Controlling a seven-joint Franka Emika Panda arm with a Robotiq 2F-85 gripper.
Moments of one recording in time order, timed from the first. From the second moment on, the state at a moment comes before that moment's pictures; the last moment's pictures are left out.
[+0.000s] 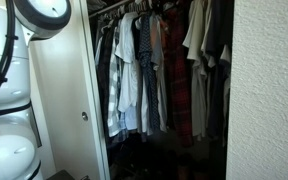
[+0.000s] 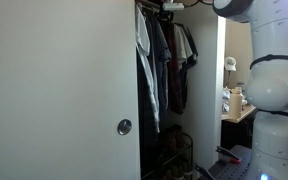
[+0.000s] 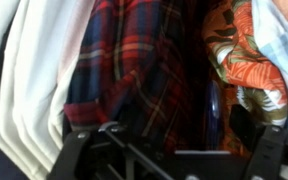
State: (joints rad) arm -0.14 0.13 -0.03 -1.00 -0.22 1.85 0.08
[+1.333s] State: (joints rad) arm -0.13 0.21 -0.01 -0.92 -0.21 1.85 0.08
